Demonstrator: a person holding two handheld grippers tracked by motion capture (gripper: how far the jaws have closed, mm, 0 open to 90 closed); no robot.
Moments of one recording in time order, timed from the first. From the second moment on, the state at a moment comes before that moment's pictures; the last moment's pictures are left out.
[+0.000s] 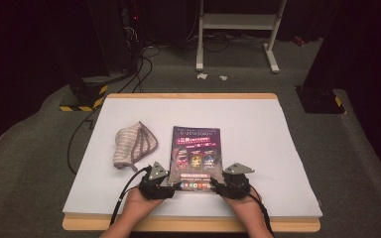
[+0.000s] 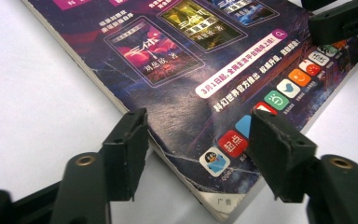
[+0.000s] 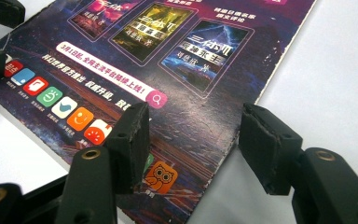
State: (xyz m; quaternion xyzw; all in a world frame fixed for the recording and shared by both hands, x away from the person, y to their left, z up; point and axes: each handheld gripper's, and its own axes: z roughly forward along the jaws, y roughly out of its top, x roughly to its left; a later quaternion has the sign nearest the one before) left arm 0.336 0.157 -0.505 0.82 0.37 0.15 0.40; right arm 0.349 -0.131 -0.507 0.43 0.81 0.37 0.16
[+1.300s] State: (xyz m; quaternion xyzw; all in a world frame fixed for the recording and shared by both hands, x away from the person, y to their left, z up) left arm 0.343 0.265 -0.457 0.76 0.43 0.24 0.43; right arm 0.349 -0.188 -0.498 0.45 0.77 0.40 0.22
